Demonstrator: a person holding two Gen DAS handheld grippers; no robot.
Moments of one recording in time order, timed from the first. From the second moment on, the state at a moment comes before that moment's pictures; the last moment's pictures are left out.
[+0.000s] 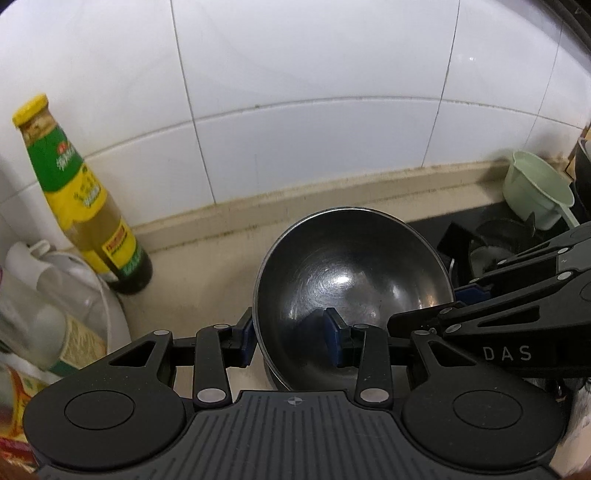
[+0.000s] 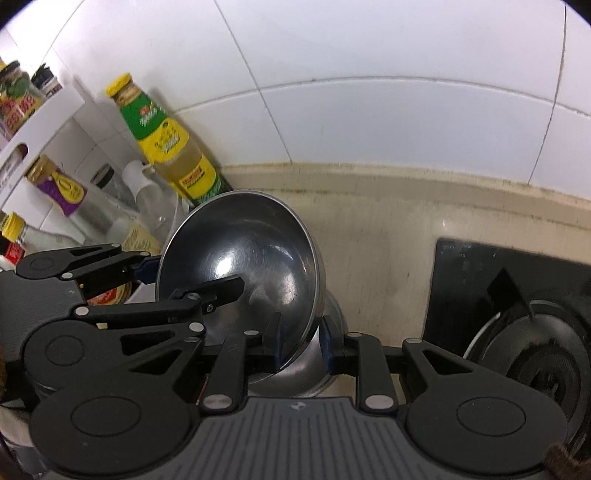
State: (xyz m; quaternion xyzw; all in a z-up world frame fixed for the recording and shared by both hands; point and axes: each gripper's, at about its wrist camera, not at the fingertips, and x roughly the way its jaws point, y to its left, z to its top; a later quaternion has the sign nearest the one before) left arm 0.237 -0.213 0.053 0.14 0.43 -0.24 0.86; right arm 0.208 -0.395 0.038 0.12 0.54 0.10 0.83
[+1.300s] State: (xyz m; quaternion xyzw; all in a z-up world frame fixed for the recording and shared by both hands) left arm 0.215 -0.178 0.048 0.15 0.43 -0.26 0.85; right arm 0.215 -0.391 0.011 0.12 0.56 0.08 0.81
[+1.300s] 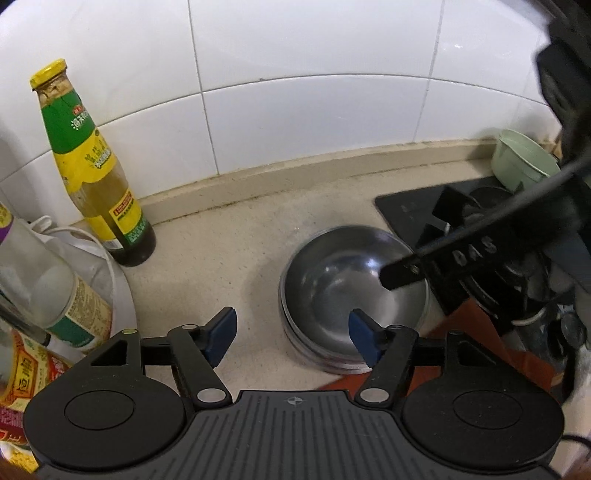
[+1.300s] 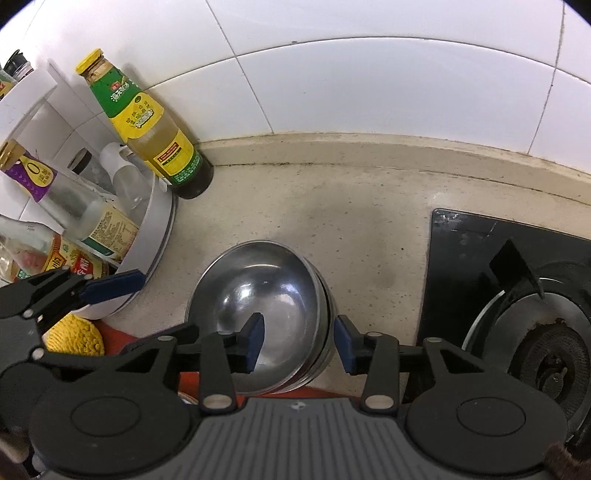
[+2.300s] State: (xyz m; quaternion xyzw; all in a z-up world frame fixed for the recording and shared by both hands) left arm 0.208 -0.183 -0.017 0.20 0.46 -0.35 0.79; right arm 0.215 -0.392 -0.017 0.15 0.58 0.08 0.79
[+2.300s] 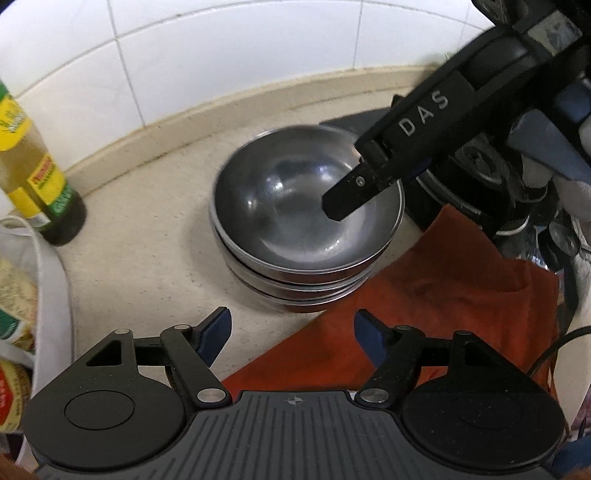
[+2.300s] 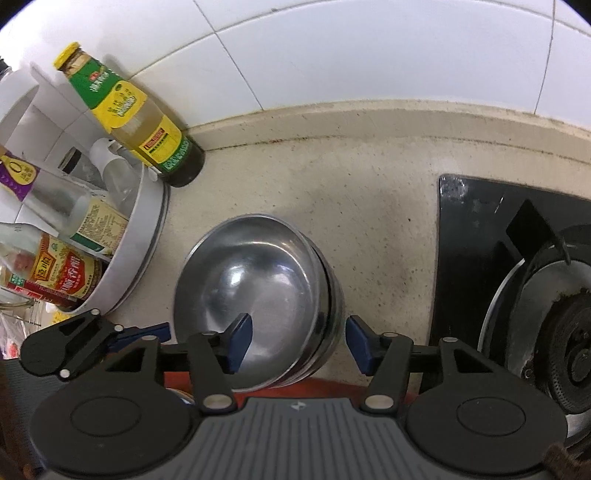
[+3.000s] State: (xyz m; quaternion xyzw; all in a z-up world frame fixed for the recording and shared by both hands) left arm 0.248 -0.205 -0.052 0.22 0.48 -0.40 0.75; right arm 0.236 -0.409 -0.055 0.21 0.60 0.07 0.77
